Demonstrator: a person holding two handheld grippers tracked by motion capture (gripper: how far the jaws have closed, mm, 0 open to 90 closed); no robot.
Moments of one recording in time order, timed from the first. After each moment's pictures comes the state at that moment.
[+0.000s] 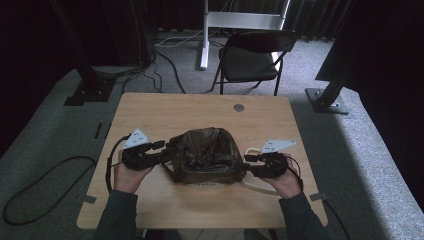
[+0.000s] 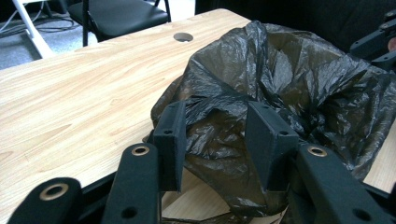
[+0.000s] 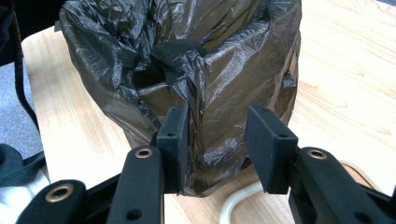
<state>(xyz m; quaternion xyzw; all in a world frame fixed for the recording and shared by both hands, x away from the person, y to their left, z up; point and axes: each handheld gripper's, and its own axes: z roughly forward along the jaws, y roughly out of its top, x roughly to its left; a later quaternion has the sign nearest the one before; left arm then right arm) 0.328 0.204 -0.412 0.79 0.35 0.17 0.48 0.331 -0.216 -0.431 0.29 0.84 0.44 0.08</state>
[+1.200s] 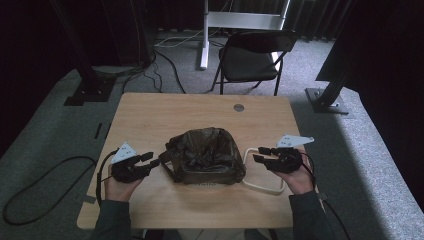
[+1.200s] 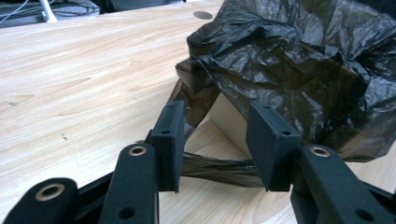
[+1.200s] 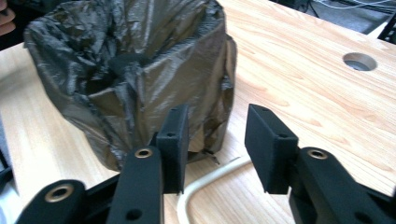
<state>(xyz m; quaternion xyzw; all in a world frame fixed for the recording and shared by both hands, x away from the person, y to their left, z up) 0.308 0.238 -0.459 0.77 0.38 0.17 0.48 0.337 -0.254 -0.419 0.32 0.82 0.45 0.13</state>
